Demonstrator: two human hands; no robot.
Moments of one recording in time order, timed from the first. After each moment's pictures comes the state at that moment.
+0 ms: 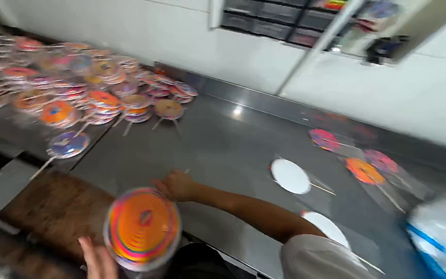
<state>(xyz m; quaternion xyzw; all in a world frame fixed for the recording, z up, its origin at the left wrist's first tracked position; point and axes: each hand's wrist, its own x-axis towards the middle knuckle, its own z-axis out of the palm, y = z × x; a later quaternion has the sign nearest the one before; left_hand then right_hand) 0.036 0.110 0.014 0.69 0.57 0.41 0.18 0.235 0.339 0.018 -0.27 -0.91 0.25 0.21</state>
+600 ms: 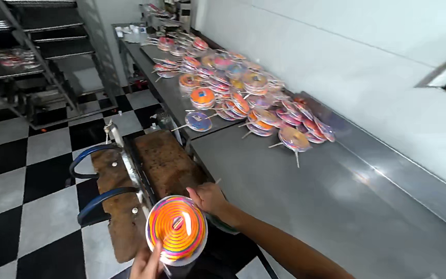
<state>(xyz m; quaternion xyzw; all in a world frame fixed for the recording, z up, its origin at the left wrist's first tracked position) -0.034 -0.030 -0.017 0.10 0.61 0.69 0.37 0.017 0.242 -0.045 -0.04 -0.94 0.11 0.32</state>
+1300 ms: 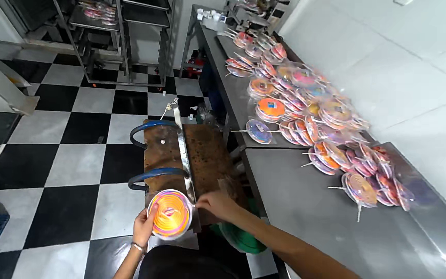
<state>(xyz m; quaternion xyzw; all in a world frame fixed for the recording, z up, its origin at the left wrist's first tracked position) -0.144 -0.084 -0.177 -0.08 0.68 0.69 0.25 -0.092 0.172 -0.029 -0.12 -0.90 0.25 -0.33</state>
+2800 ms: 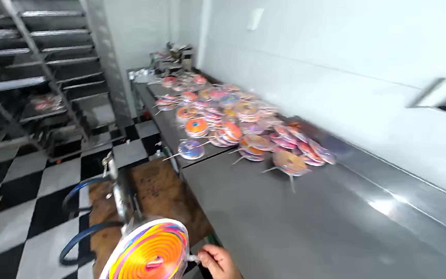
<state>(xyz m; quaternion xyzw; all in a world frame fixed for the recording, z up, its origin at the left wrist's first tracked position) 0.043 0.067 -0.022 0.34 0.59 0.71 0.17 0.136 0.226 -0.027 -0.13 -0.71 0.61 0.32</state>
